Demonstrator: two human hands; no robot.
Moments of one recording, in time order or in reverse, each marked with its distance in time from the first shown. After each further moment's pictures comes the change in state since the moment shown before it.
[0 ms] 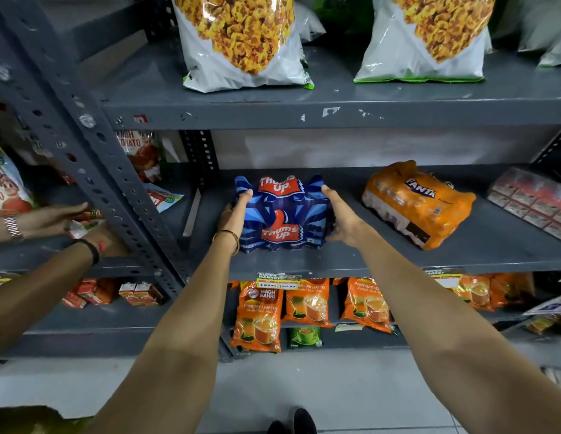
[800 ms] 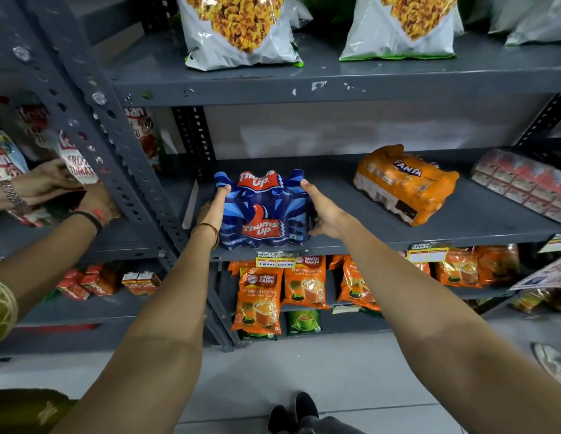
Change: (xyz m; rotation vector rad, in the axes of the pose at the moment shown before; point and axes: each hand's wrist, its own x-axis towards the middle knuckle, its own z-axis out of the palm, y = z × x) left_hand -0.061 0.001 -0.031 0.027 0.082 0.045; right_hand -0.039 0.025 0.024 -0.036 -0.098 -0.013
